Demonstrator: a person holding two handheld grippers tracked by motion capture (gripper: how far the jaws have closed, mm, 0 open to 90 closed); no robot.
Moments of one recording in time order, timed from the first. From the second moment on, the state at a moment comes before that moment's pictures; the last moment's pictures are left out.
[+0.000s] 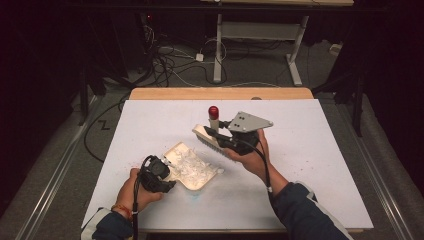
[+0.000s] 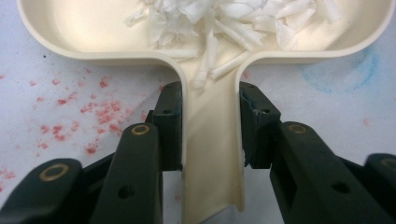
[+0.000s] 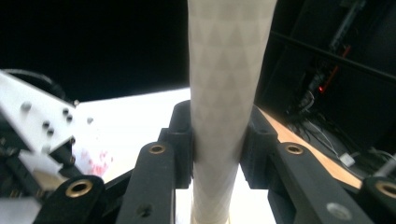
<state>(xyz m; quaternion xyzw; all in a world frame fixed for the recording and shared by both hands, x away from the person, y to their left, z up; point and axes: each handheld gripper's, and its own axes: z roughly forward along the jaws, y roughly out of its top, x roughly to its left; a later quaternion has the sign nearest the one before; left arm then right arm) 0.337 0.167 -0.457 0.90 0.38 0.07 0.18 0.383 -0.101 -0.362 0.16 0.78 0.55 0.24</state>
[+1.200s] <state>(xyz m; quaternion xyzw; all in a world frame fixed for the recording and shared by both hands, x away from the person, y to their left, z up) 0.332 0.171 -0.457 0.91 0.38 0.07 0.17 0.340 -0.113 -0.379 0.16 0.81 0.53 0.19</state>
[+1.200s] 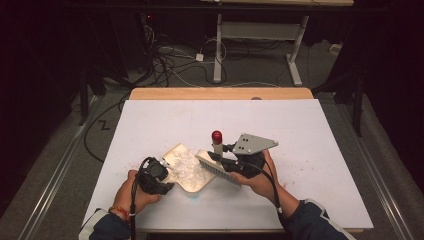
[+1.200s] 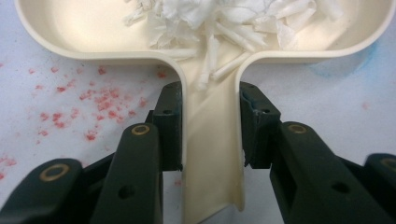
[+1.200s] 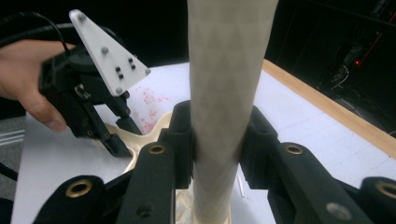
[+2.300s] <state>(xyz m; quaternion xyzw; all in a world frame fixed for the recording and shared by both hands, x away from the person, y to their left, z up) 0.335 0.171 -0.457 0.91 0.38 0.07 0.18 0.415 -0.073 -0.398 0.17 0.80 0.52 0.25</state>
